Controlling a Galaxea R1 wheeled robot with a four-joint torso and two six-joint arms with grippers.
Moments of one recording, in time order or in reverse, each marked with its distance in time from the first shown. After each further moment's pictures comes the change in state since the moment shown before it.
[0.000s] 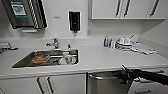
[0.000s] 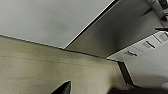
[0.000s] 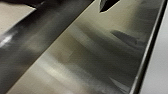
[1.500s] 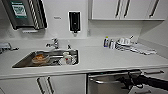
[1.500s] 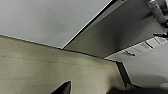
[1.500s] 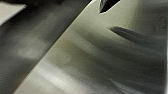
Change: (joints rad) left arm 0.000 0.029 -0.014 0.000 -0.001 0.000; right arm -0.095 -0.086 0.096 0.045 0.091 -0.039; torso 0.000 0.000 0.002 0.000
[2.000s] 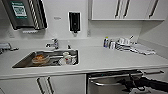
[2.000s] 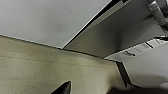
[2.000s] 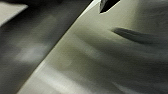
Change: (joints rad) left arm 0.000 0.005 -0.007 0.000 0.000 0.000; right arm -0.029 -0.033 0.043 0.023 0.003 -0.014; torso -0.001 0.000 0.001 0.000
